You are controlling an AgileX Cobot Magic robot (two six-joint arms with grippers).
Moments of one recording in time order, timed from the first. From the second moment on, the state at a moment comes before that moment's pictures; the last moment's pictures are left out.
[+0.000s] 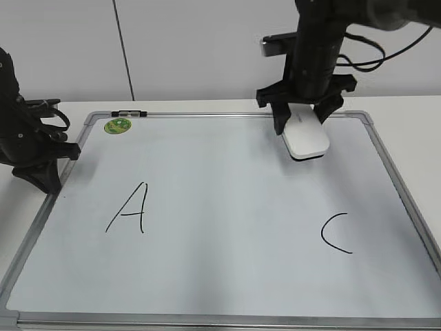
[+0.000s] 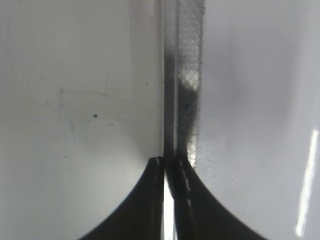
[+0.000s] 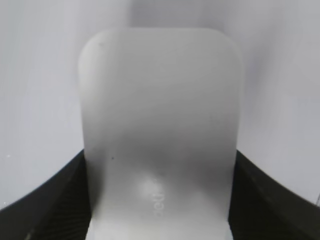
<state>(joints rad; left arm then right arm) -0.04 2.15 -1.48 -0.09 0.90 -0.02 0.35 2.24 -2.02 -0.07 1.22 0.15</state>
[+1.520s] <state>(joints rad) -0.04 2.15 -1.48 -0.09 0.90 -0.02 0.02 1.94 -1.49 0.03 1.11 0.04</state>
